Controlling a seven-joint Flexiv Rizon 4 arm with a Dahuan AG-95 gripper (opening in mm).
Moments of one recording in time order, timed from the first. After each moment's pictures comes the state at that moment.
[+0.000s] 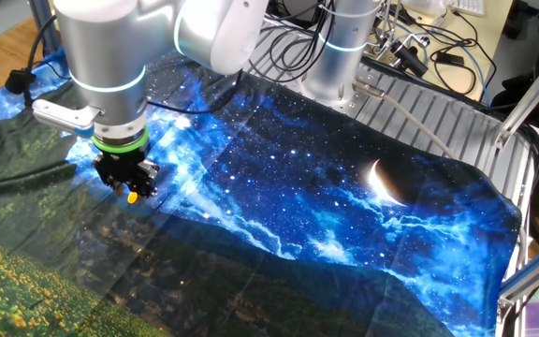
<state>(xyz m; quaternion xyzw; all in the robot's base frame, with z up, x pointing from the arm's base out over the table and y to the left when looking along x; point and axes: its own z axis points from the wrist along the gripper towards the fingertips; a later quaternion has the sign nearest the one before) 0.600 -0.182 0.022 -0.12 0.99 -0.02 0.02</state>
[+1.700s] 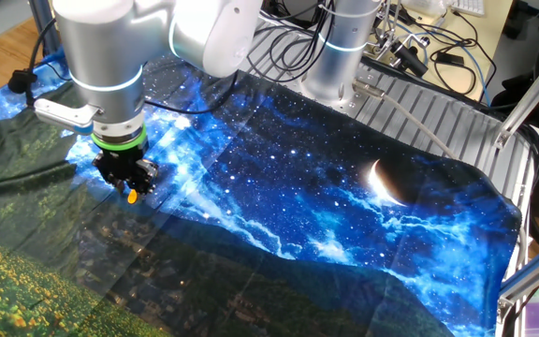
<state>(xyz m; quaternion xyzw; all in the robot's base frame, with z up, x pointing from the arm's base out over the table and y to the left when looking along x) 0.583 -0.196 0.005 -0.12 0.99 -0.01 0.02</state>
